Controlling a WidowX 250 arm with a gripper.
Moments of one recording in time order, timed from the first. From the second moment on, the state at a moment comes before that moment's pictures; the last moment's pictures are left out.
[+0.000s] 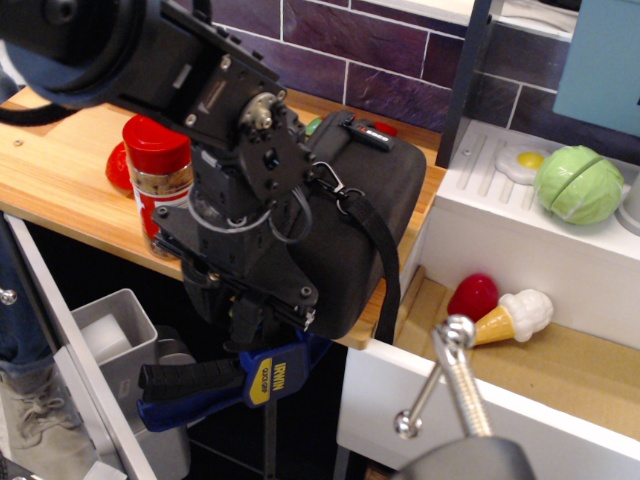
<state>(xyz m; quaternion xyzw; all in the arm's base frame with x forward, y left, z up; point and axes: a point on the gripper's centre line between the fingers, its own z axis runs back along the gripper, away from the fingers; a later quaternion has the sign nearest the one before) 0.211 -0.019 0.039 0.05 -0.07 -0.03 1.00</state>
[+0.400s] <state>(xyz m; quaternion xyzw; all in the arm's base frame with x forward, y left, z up) 0.213 -0.022 0.048 0.03 -0.07 0.00 1.00</state>
